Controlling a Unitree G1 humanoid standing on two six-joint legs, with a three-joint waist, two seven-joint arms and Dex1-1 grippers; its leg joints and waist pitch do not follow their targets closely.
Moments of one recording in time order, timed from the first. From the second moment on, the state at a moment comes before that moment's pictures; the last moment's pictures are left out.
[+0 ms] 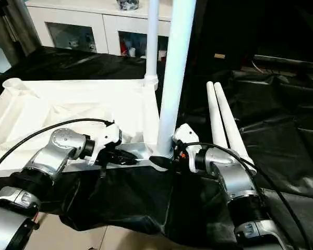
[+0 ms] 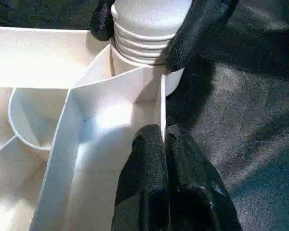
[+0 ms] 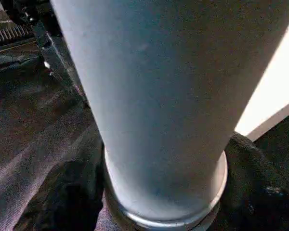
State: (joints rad) left arm -0.66 0.30 -0.25 0.73 0.06 0.01 -1.29; right arm -0.42 -0.30 0.12 0.44 0.09 0.20 1.05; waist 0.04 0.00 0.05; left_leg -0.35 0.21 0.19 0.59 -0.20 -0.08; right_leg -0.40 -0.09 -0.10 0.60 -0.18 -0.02
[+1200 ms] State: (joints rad) left arm -0.70 0.23 -0.22 0.80 0.07 0.02 -1.19; right arm -0.43 -0.26 0.09 0.48 0.07 0.17 0.92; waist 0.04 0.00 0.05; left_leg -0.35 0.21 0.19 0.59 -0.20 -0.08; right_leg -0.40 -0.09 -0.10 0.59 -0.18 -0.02
